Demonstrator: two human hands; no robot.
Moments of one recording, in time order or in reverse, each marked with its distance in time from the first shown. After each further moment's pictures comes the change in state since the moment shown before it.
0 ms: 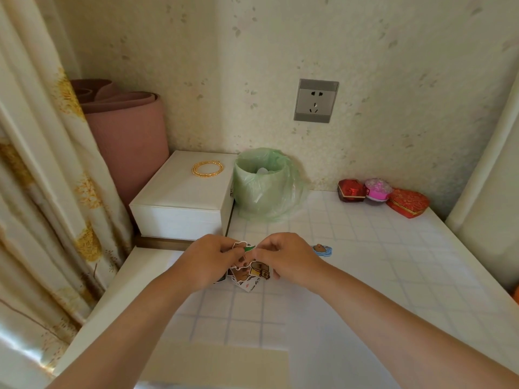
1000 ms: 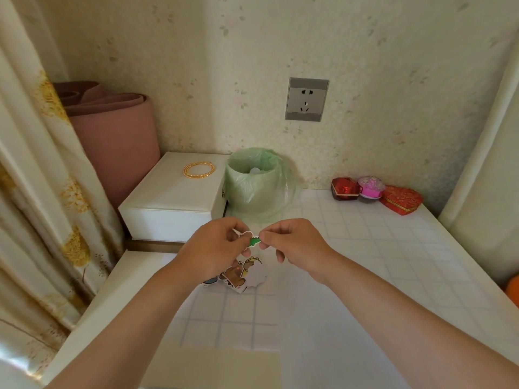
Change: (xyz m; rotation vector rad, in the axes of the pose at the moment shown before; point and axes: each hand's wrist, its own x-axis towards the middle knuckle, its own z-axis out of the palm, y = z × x) left_hand 0.002 0.036 0.006 0.003 0.071 0.083; right_hand -0.010 -0.014 -0.033 0.259 0.062 0.040
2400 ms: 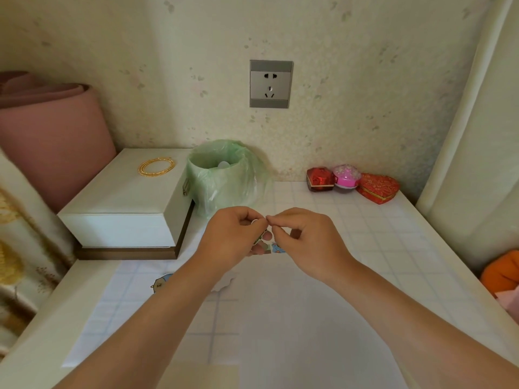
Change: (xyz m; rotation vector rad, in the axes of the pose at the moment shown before) left_hand 0.029 0.059 0.073 -0.345 0.003 -0.049; right_hand -0.003 0.047 -0.069 -0.392 0.252 -0.441
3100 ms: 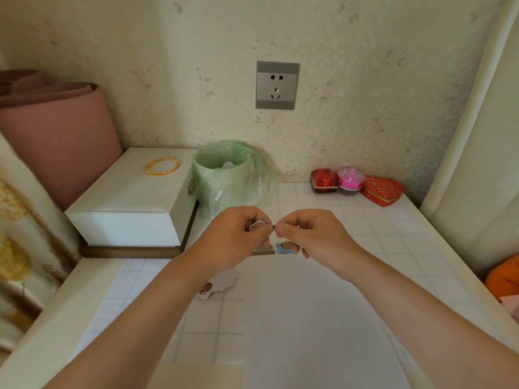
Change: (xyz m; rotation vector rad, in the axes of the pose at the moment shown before) left_hand 0.000 0.000 -0.017 0.279 -0.138 0.193; right_hand 0.008 -0.019 -0.018 0.378 -0.177 0.355
